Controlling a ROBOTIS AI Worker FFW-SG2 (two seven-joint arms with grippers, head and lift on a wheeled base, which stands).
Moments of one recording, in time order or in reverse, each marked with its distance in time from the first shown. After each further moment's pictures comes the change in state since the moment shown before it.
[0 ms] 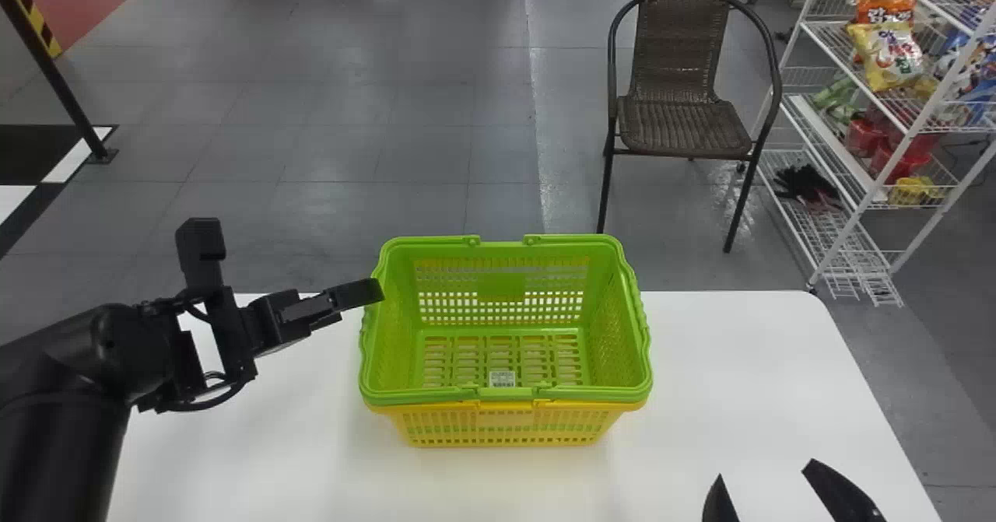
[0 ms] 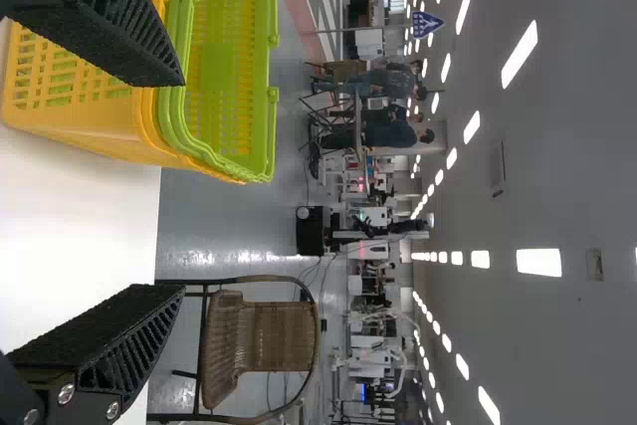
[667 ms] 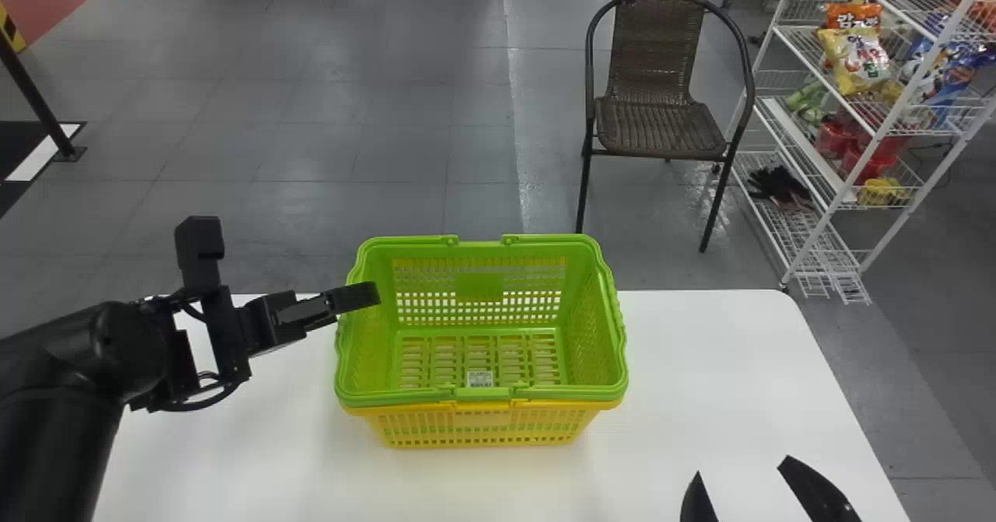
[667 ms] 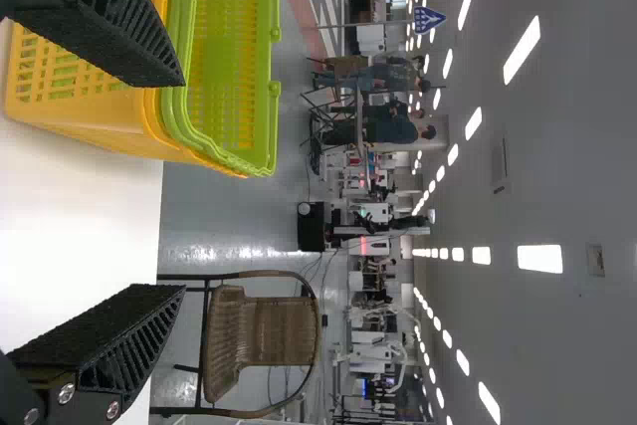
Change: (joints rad) left arm -0.019 -0.007 -0.041 0.041 -0.002 -0.026 -0.011; right arm 0.000 0.004 -0.009 0.003 0.000 0.000 0.000
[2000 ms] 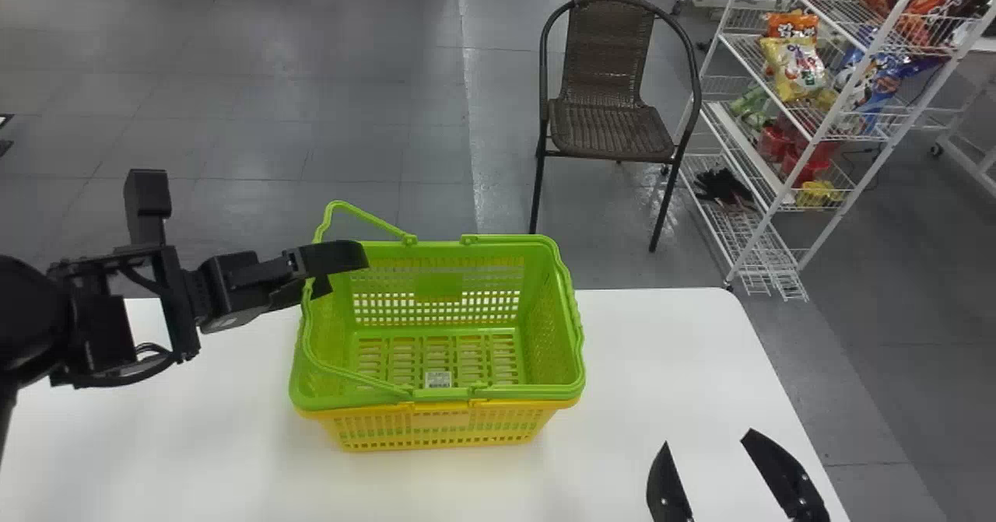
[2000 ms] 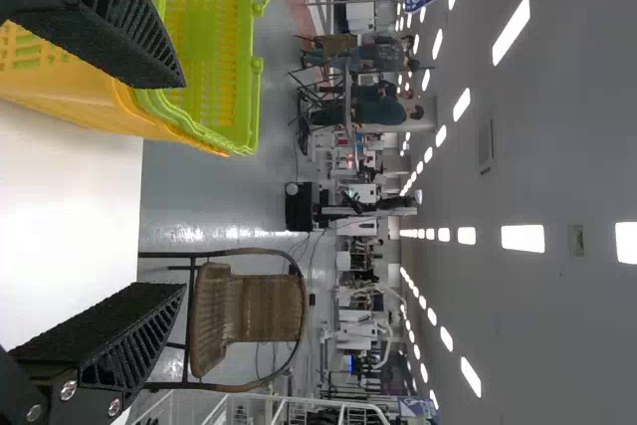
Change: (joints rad) left arm 0.003 -0.001 0.002 -0.225 0.212 0.282 -0.008; right arm -0.038 0.016 -0.038 -0.011 -0.002 0.015 -0.018
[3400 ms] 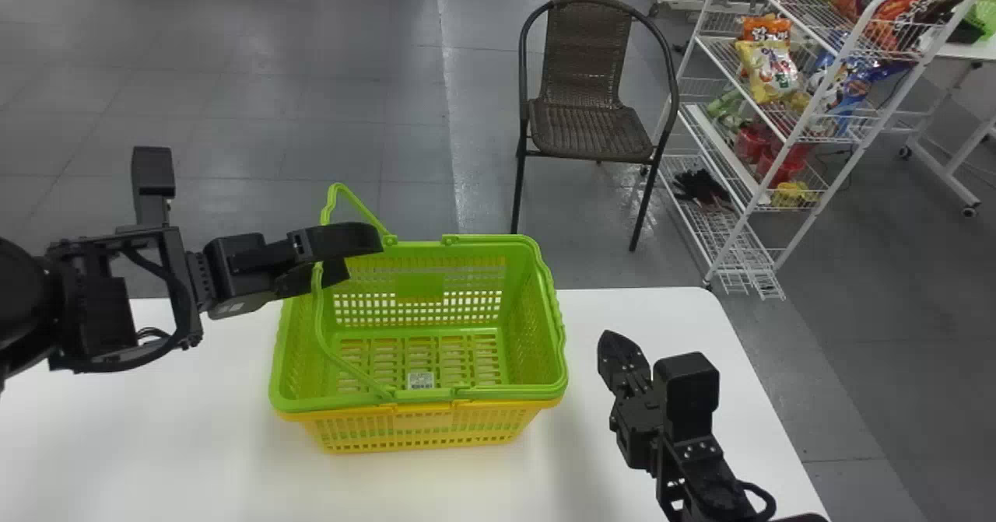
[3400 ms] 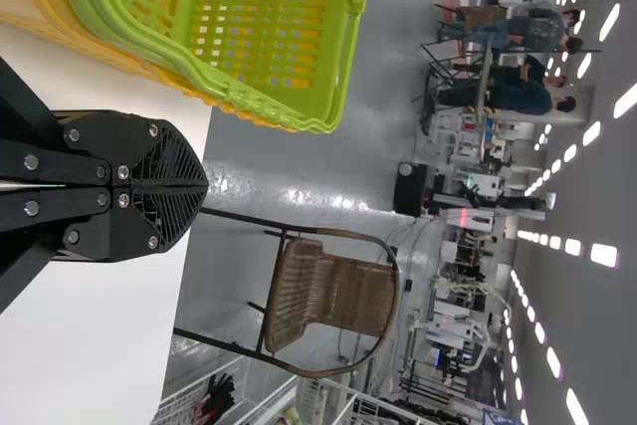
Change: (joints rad) left arm -0.022 -0.004 -0.036 -0.001 0.104 0.023 0.006; right arm -0.414 -0.011 0.115 0.076 0.242 0.634 -0.159
